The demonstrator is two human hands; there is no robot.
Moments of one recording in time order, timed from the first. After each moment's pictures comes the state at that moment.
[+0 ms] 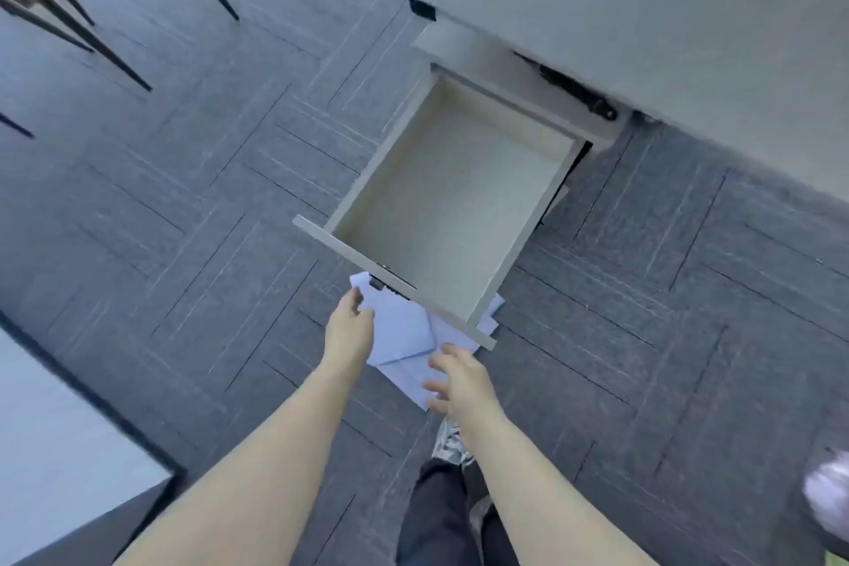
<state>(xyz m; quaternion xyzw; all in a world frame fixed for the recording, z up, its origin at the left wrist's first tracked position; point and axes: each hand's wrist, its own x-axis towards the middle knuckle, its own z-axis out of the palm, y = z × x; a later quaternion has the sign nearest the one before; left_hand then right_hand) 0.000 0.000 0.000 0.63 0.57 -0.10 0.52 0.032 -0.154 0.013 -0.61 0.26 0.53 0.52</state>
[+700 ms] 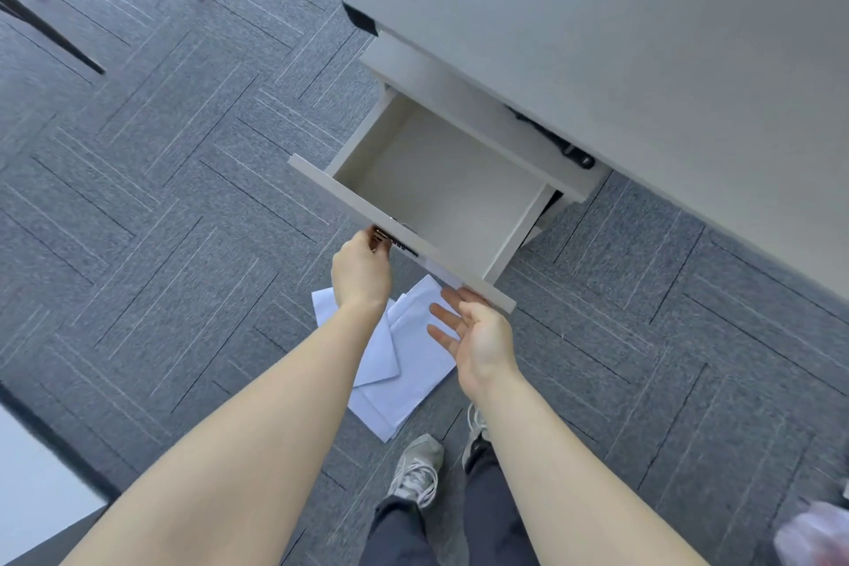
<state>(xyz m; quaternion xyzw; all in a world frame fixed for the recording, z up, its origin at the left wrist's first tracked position) 0.191 0.003 -0.052 0.78 0.52 -0.01 0.36 0.209 -0.149 -0.028 -0.50 0.34 0.42 0.68</state>
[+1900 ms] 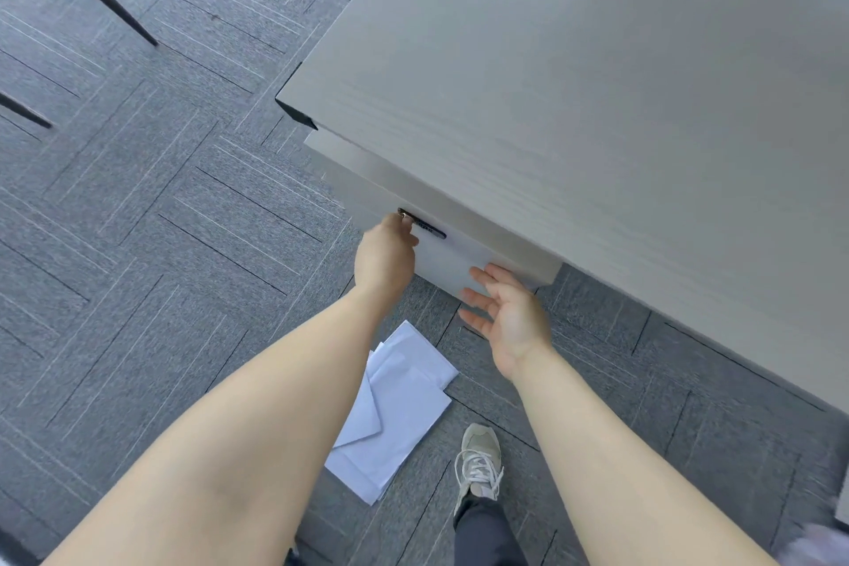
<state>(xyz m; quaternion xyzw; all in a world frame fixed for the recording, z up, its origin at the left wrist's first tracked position) 0.337 0.027 -0.070 0.80 0.41 -0.07 0.42 0.352 -0.142 -0.035 -0.57 0.27 0.38 0.68</state>
